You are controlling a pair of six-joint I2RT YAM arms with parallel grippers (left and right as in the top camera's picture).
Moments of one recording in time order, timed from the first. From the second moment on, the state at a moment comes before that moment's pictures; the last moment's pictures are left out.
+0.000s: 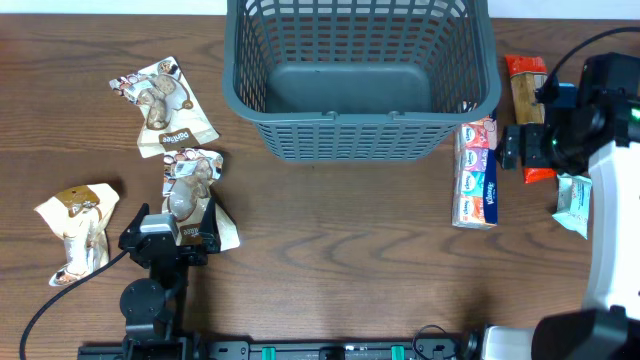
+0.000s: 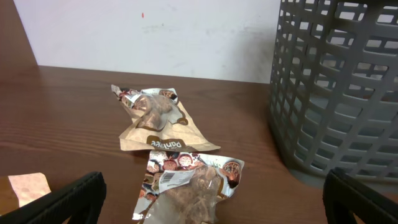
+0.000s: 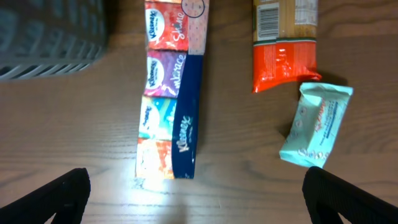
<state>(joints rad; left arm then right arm) 0.01 0.01 0.03 -0.13 0.00 -0.07 -0.24 1.54 1.52 -1.25 -0.03 -0.17</state>
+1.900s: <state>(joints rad) 0.01 0.01 0.03 -0.13 0.00 -0.07 -0.16 1.85 1.17 -0.65 -0.11 -0.08</state>
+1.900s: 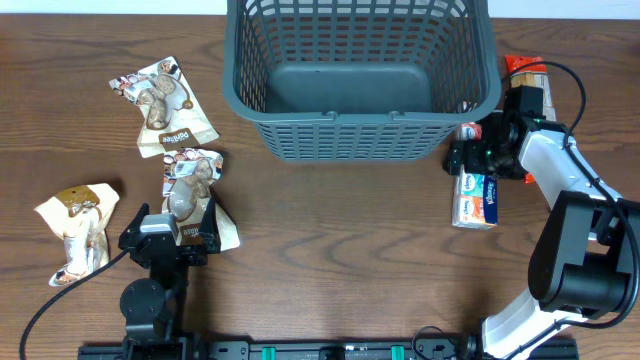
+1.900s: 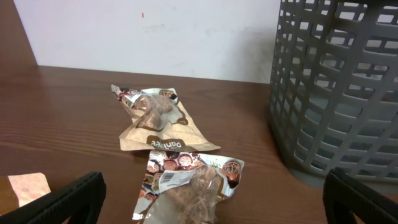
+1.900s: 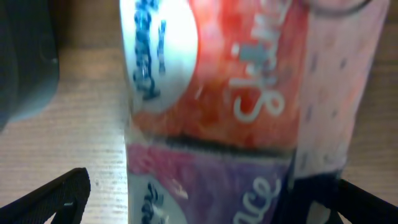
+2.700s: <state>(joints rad) 0.01 0.01 0.03 -0.13 0.00 -0.07 -0.22 1.86 1.12 -0.53 -0.08 -0.06</state>
